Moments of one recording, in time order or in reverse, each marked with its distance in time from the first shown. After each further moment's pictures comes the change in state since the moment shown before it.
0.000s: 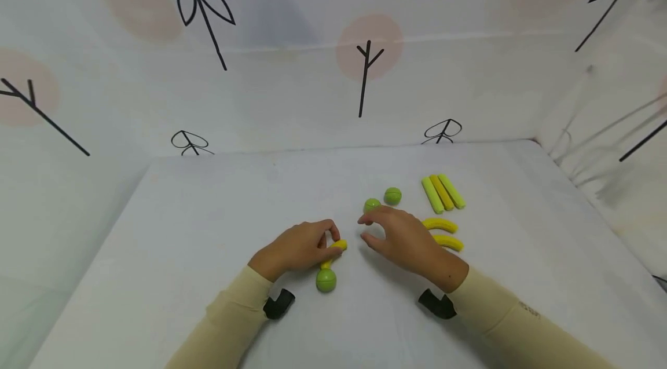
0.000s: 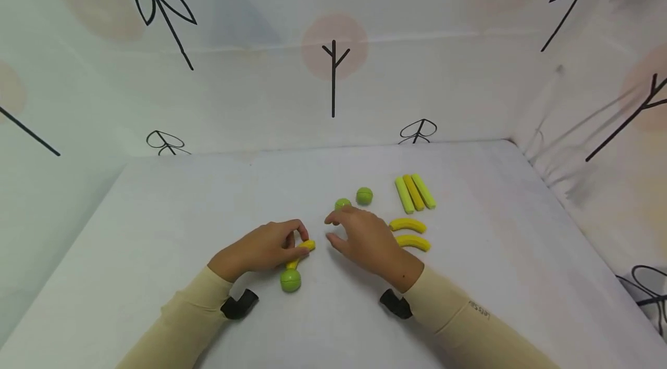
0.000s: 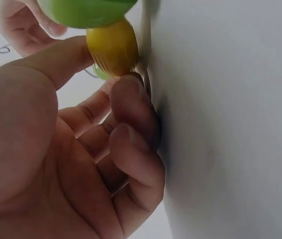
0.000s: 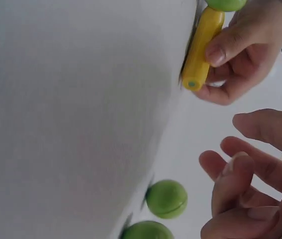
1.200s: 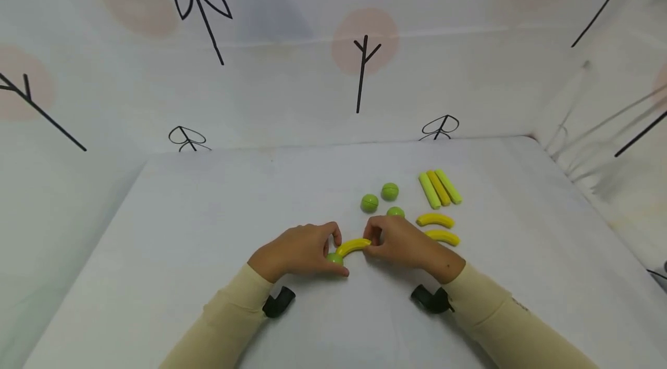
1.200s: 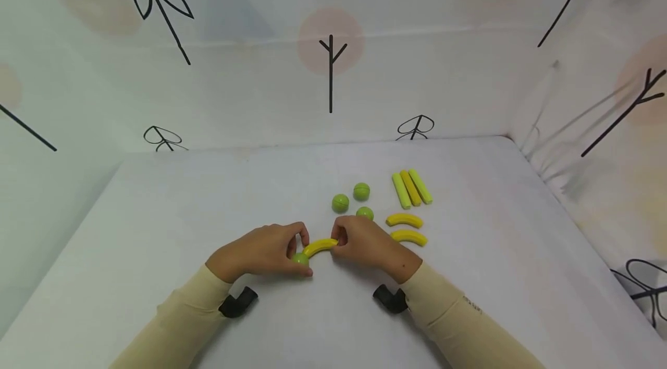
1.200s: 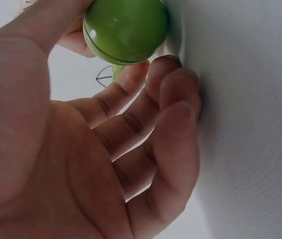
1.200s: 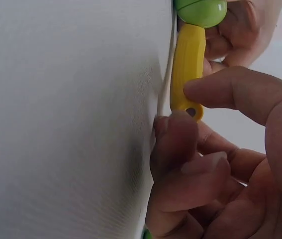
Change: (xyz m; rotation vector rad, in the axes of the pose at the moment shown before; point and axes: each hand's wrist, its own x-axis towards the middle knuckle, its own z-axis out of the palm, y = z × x) left_hand -0.008 0.018 0.003 0.108 -0.073 -0.027; right_hand -0.002 0.015 0.007 0.263 -0.279 0.090
